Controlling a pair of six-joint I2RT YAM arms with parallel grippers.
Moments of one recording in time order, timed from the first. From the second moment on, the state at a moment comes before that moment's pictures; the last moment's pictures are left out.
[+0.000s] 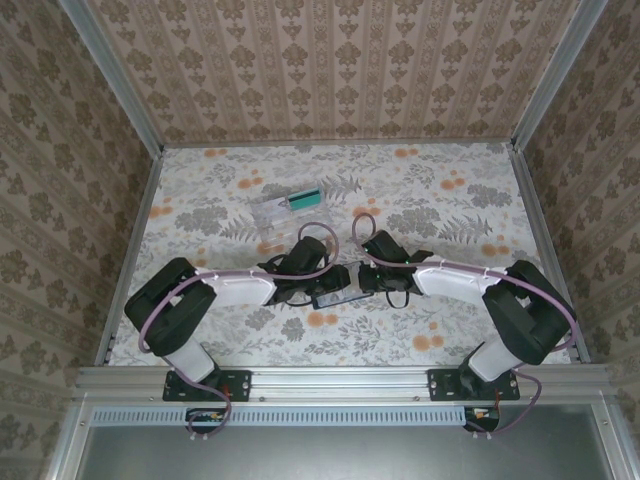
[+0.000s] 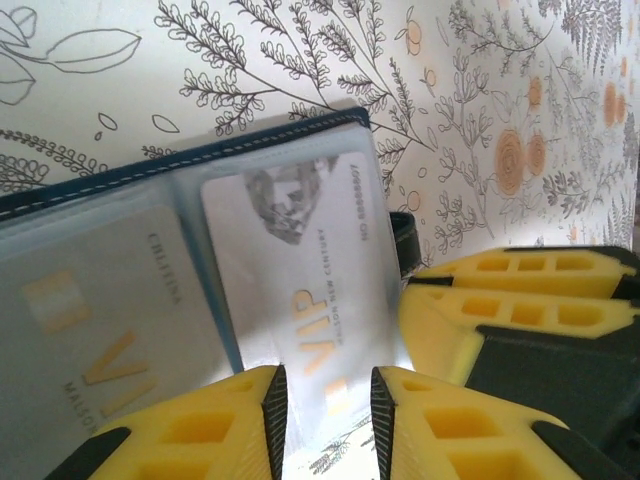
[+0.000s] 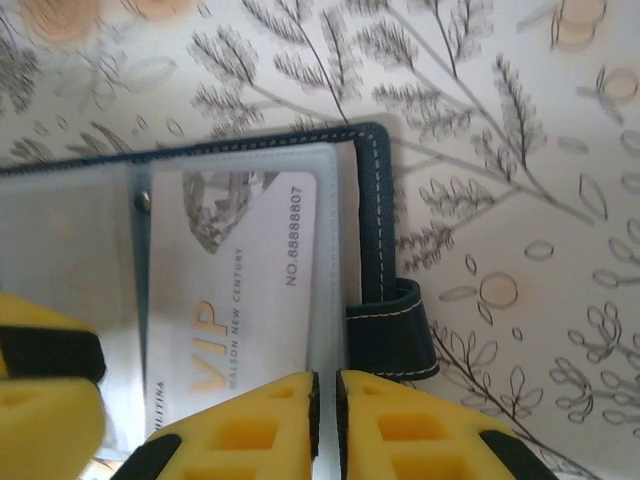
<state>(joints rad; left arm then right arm) -0.89 1.62 0.72 0.14 0.25 -0.99 0.66 1.54 0.78 -0.29 -0.02 0.56</state>
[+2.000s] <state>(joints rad) -0.84 1.58 0.66 0.05 0.20 -0.98 0.68 1.73 0.93 -0.27 -0.06 0.50</state>
